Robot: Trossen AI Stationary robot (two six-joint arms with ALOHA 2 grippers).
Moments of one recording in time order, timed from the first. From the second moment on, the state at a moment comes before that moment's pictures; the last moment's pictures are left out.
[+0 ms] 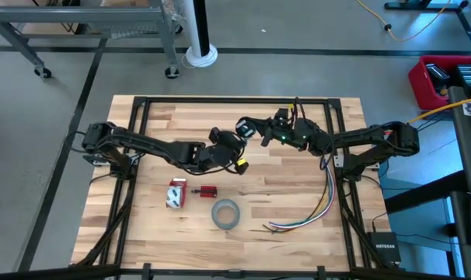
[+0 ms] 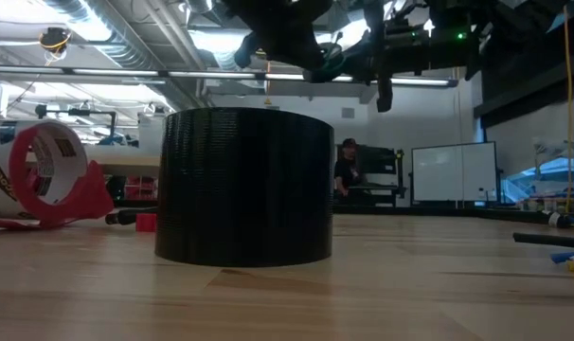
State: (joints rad) left arm -0.13 1.68 1.25 -0.08 -0.72 -0.41; right arm -0.22 1.38 0.60 0.87 0.19 0.62
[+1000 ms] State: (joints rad) left arm -0.17 1.68 1.25 0.01 -0.82 -0.16; right arm -0.22 1.38 0.60 0.83 0.19 0.64
